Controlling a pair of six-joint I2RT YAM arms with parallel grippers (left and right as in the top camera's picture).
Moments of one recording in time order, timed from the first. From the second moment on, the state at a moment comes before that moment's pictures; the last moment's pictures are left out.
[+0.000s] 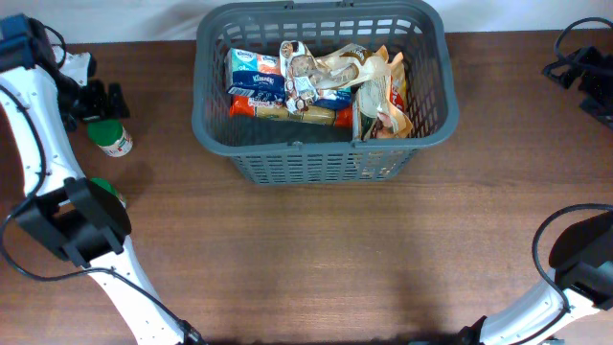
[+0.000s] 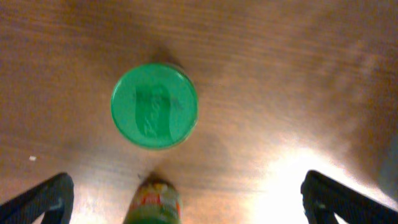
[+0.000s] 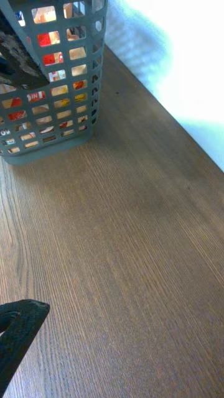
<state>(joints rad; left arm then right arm) 0.40 2.36 2.48 -1.48 0.10 0.24 -0.57 2.00 2.11 -1.22 -0.53 0.09</state>
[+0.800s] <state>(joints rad) 0.43 2.37 2.20 -1.16 0.06 0.16 -0.57 2.00 2.11 -1.22 -0.53 0.09</state>
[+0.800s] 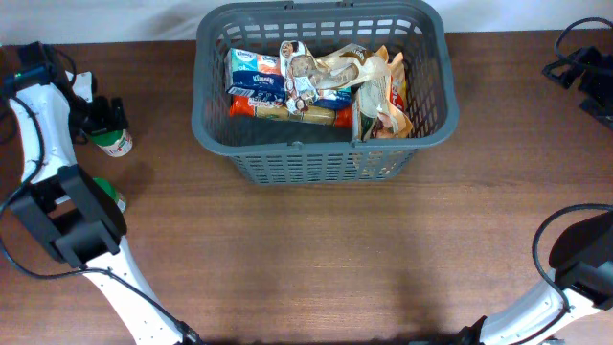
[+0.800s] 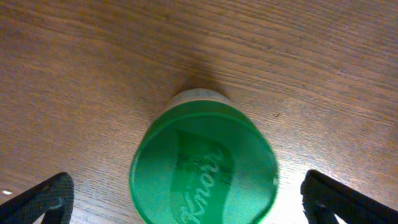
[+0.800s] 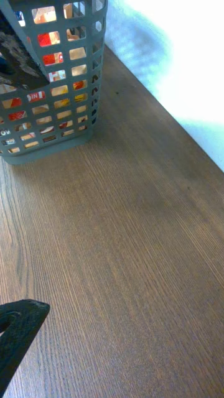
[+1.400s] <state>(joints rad) 0.46 2.45 2.20 -1.14 0.07 0.16 -0.57 2.00 2.11 -1.22 -0.53 0.09</state>
